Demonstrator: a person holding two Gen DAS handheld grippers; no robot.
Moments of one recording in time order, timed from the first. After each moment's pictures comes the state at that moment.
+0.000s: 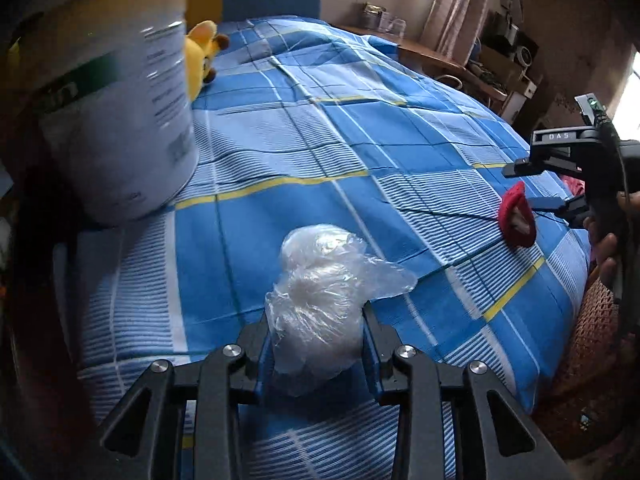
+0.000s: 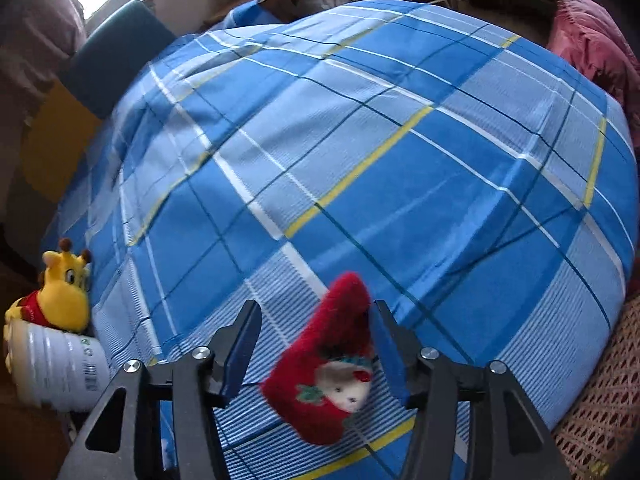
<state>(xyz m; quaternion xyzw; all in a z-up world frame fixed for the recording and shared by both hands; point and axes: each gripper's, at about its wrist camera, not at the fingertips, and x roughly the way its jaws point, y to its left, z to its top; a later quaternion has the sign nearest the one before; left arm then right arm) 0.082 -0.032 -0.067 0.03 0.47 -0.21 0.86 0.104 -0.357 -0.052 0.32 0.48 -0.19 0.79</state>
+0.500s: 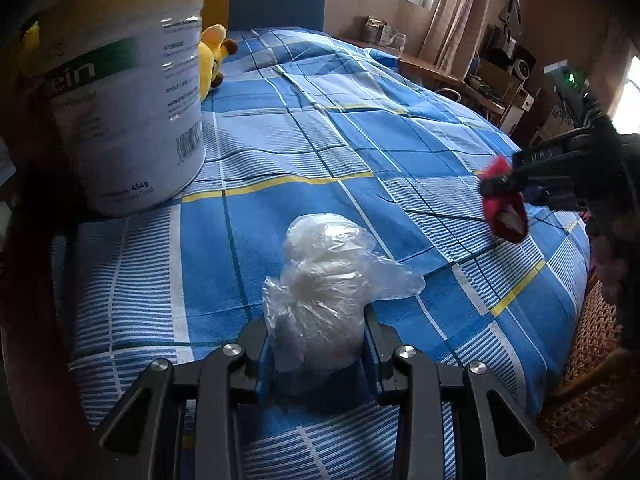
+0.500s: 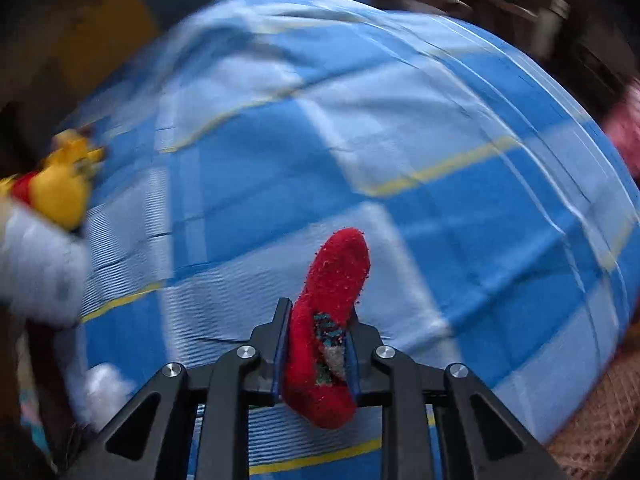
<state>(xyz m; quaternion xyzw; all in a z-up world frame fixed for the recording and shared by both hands) 0.078 -0.025 -0.074 0.01 0.45 -0.21 0.87 0.122 -0.283 -0.047 0.17 0.52 -0.09 0.83</state>
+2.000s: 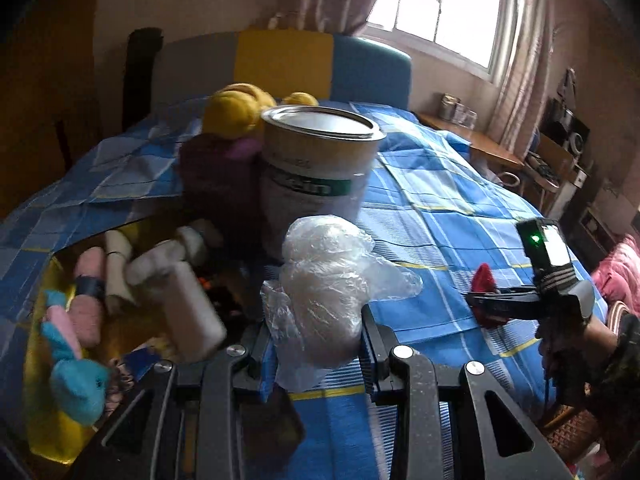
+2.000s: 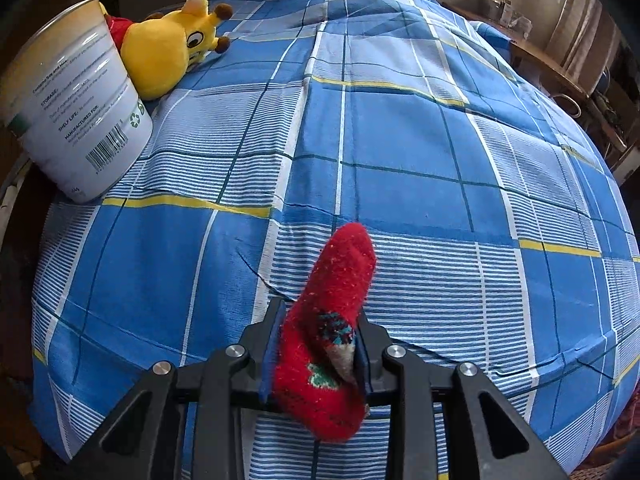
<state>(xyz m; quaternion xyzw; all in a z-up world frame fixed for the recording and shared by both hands) 0.018 0.088 0.028 -0.04 0.36 -0.07 0.93 0.135 -0.192 -0.073 -0.02 0.54 0.03 0.84</state>
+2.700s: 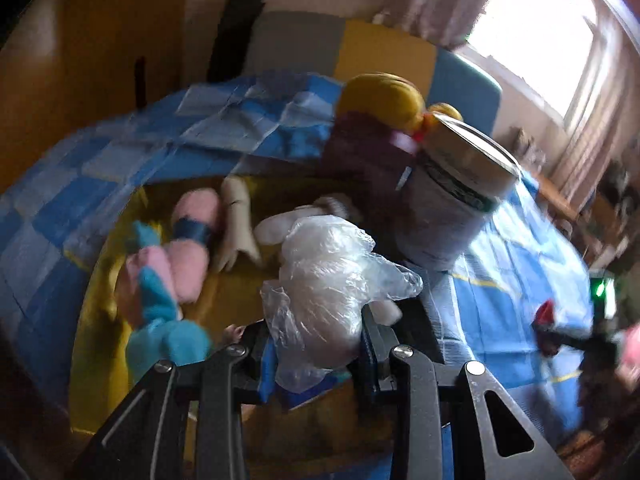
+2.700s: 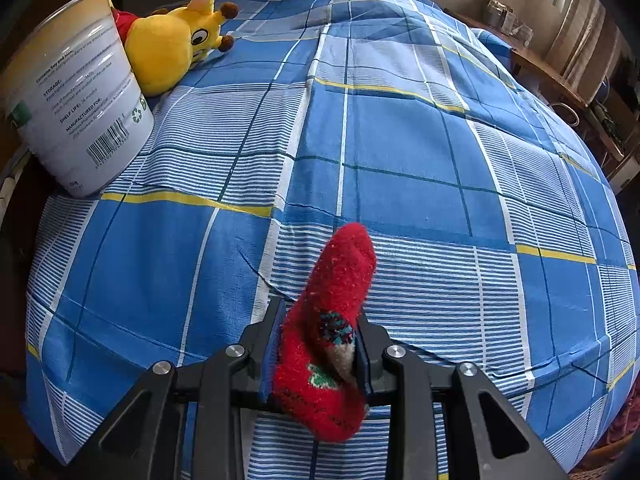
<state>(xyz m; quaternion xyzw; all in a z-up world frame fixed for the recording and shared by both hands) 0.008 0.214 0.005 -0.16 0.38 0.04 0.91 0.133 -0.191 -0.071 -0.03 0.54 0.03 0.84</state>
